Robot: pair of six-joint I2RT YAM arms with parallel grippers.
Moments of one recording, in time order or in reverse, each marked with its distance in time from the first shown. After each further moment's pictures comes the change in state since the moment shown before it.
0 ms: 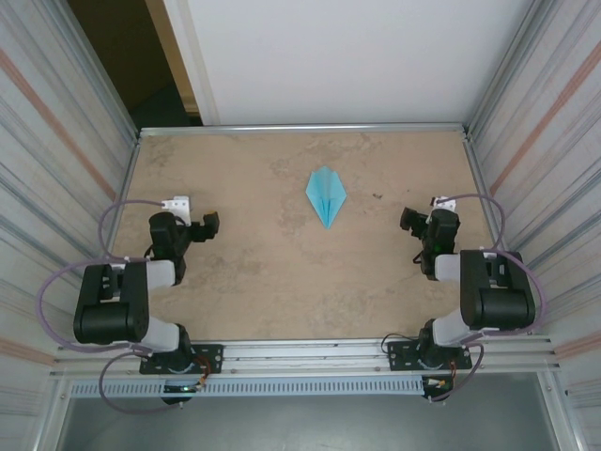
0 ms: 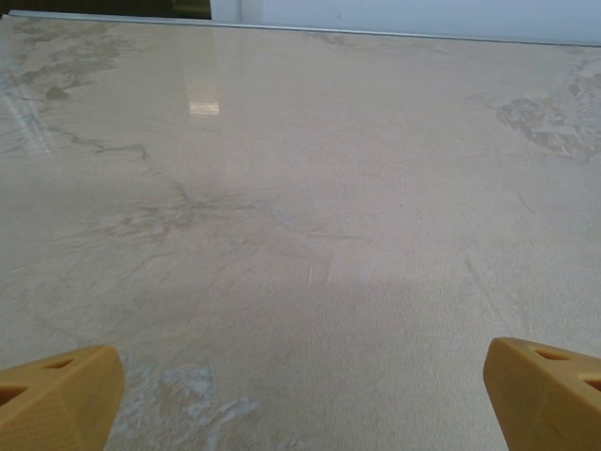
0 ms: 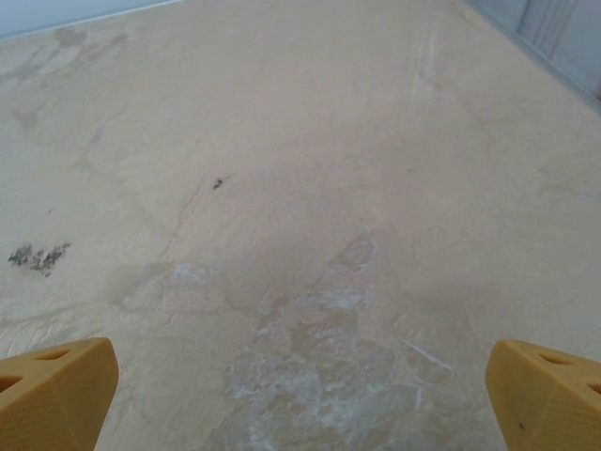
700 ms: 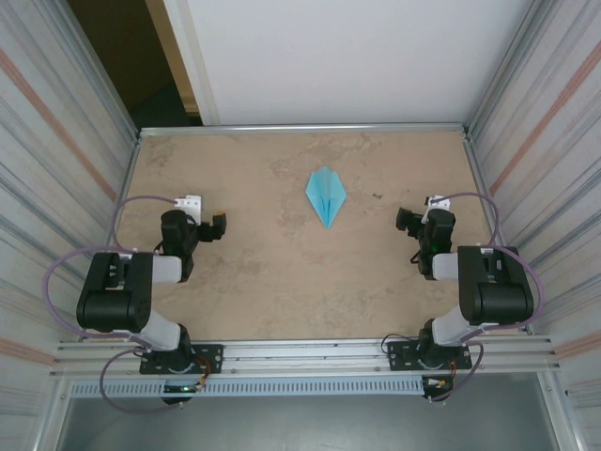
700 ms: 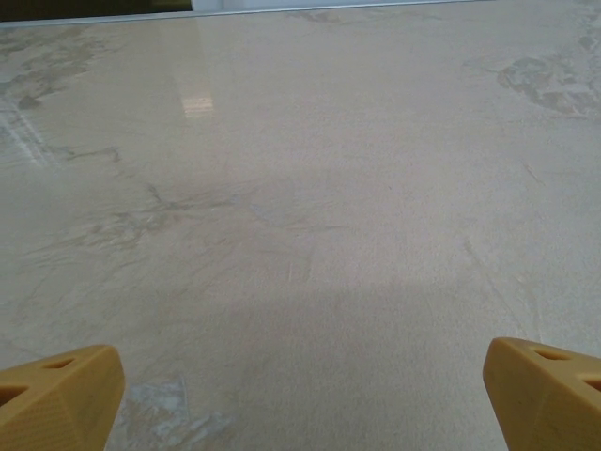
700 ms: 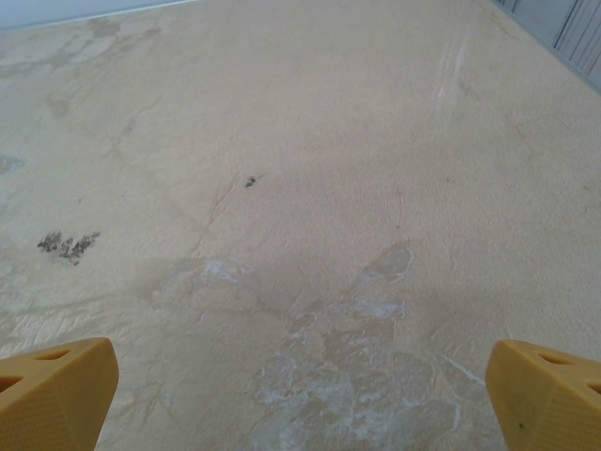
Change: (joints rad) left arm -0.084 0.064 0.026 0.016 -0.099 0.063; right arm 0.023 0.016 0.001 0.029 -0.007 -0.029
